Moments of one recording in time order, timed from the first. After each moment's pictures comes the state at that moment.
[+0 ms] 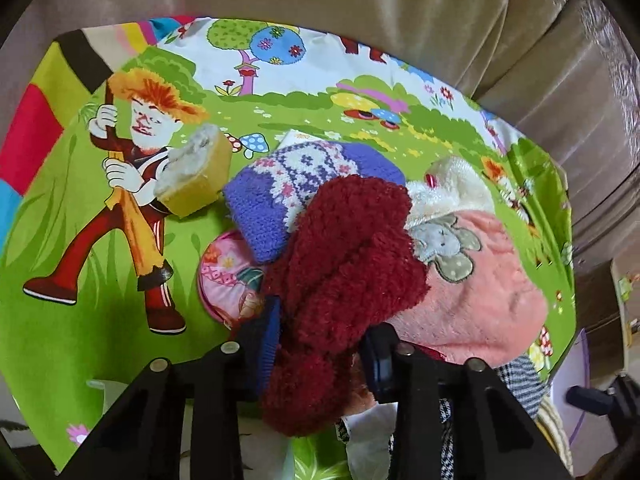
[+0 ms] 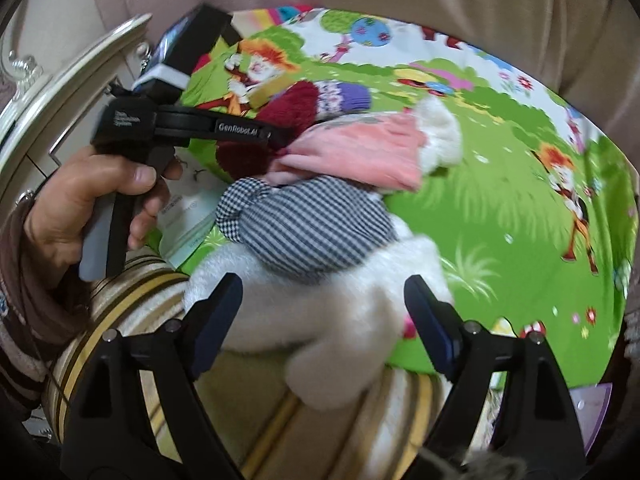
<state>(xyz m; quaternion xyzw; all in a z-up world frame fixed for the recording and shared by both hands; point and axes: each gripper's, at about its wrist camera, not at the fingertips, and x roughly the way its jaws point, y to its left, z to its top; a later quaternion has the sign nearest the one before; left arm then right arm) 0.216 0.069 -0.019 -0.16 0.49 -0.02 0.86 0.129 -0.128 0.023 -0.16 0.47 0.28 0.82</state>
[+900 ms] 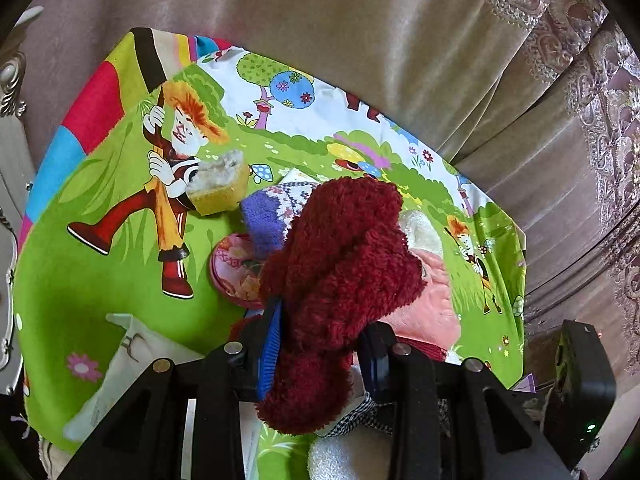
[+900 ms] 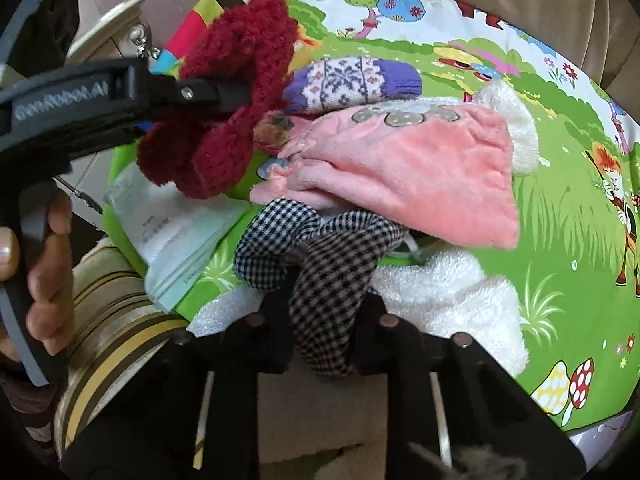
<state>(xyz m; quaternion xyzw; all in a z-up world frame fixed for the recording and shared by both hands) 0.157 0.085 0.015 -0.26 0.40 -0.02 0.88 0.168 -0.083 -0.019 -0.14 0.50 0.31 0.80</state>
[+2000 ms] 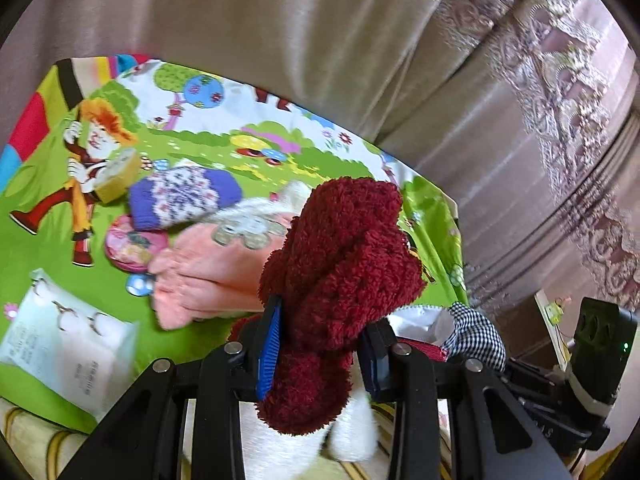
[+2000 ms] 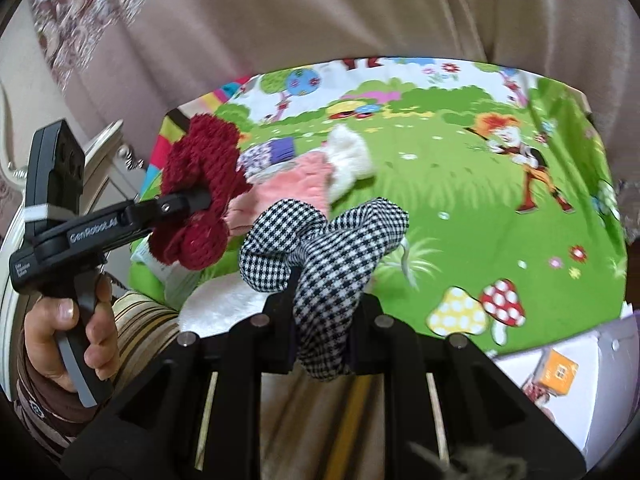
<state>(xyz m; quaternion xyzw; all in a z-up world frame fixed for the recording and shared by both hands) 0.128 -0.014 0.054 -0.24 0.38 -0.11 0.88 0.123 -0.244 0.061 0.01 0.43 0.23 0.87</state>
